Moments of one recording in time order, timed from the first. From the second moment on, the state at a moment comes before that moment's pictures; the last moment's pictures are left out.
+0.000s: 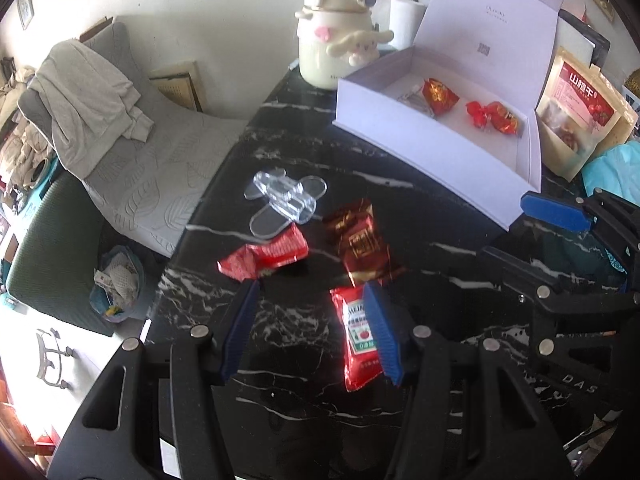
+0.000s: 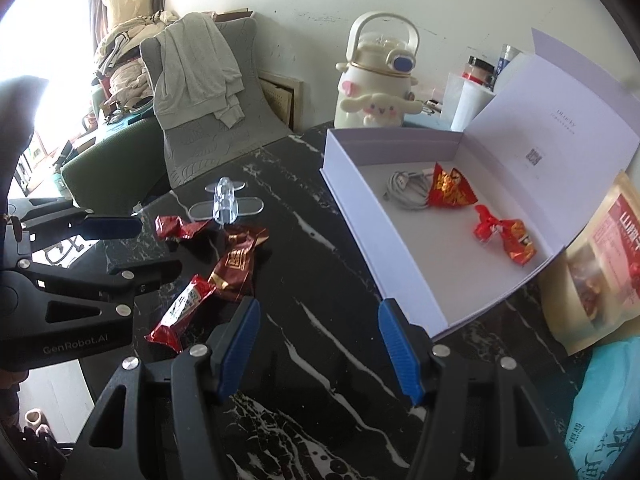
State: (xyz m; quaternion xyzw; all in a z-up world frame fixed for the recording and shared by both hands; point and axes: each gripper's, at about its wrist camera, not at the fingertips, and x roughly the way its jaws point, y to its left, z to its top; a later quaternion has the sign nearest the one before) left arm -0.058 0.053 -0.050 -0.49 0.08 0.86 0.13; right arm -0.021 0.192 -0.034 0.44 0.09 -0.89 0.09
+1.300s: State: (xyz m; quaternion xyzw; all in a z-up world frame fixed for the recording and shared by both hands) left arm -0.047 0.028 -0.084 -0.50 0.07 0.85 0.14; right arm -0.042 0.181 -0.078 0.49 0.05 -0.86 0.13
